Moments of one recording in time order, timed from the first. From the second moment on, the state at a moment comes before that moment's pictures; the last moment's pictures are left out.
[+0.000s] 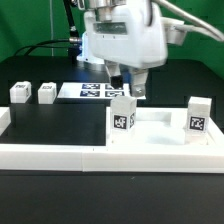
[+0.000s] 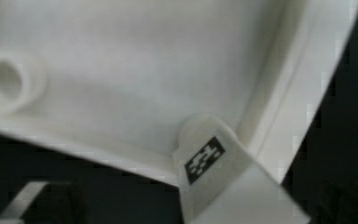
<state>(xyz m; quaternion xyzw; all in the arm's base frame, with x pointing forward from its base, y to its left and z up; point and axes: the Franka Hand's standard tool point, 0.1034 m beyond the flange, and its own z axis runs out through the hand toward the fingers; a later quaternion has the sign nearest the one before) 0.599 0.008 0.100 -0.88 0.48 -0.02 0.07</state>
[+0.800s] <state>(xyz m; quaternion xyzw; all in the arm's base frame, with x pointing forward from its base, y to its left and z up) 0.584 -0.016 0.094 -0.99 0.11 -0.08 0.04</state>
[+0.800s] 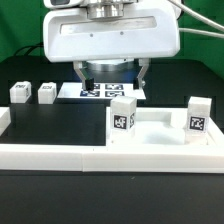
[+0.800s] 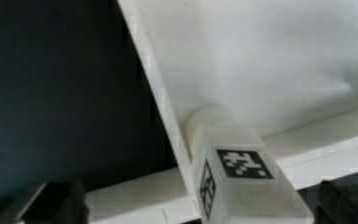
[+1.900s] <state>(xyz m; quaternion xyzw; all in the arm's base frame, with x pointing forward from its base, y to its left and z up) 0.550 -0.011 0.025 -1.00 0.08 0.00 0.02</state>
